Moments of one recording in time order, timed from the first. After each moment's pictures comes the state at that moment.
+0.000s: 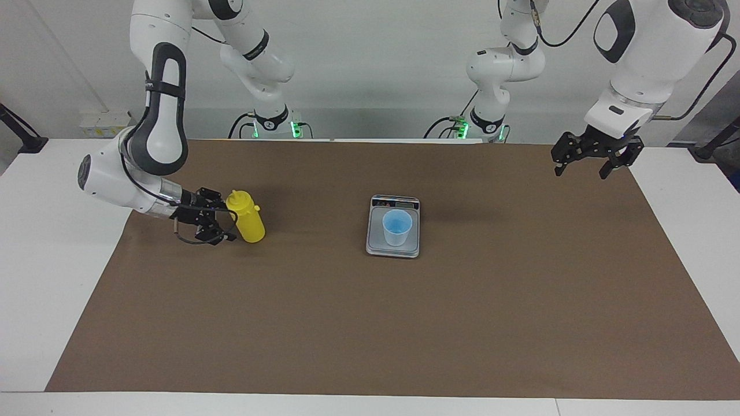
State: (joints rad) left arm 0.05 -0.01 -0.13 -1.64 0.02 1.66 0.07; right arm -0.38 0.28 0.15 -1.95 0.57 1.84 0.85
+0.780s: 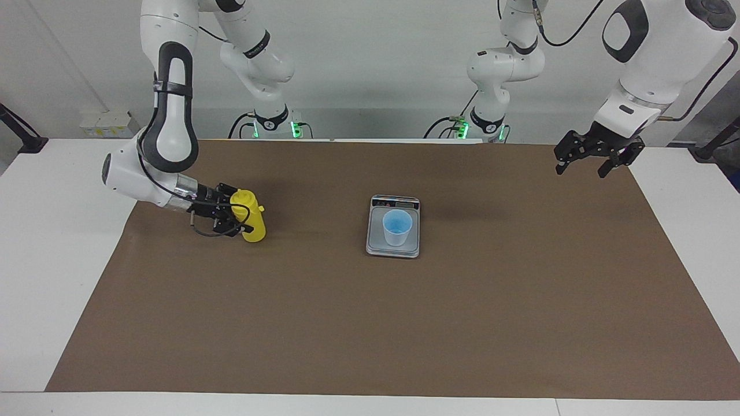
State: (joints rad) left arm 0.08 -0.02 -0.13 -1.66 -0.05 1.65 0.08; right arm -0.37 0.22 0.15 -2.08 0.70 1.89 0.79
